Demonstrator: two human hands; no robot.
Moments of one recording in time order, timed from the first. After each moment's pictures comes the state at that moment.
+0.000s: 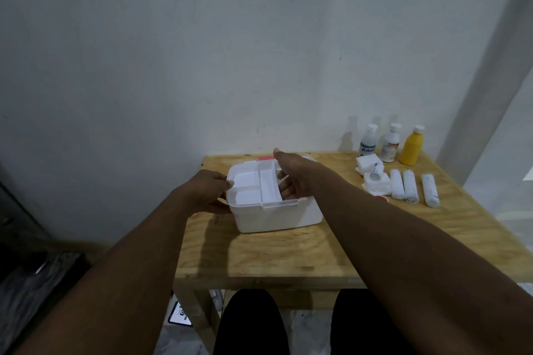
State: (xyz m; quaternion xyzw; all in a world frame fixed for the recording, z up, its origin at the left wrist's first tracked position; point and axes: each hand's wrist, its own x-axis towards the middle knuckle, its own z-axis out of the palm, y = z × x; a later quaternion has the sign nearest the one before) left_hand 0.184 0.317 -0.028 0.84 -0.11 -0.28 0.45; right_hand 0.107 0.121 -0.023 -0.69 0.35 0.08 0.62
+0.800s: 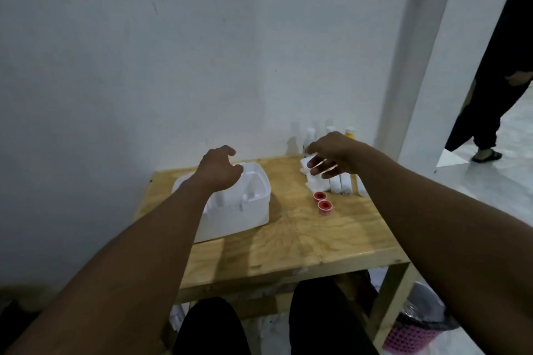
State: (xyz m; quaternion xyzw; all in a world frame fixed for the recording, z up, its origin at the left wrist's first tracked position) left_hand 0.132 0.201 -0.003 0.89 -0.32 -0.06 0.30; right_hand -0.032 -0.008 0.026 -0.76 0.35 -0.07 0.53
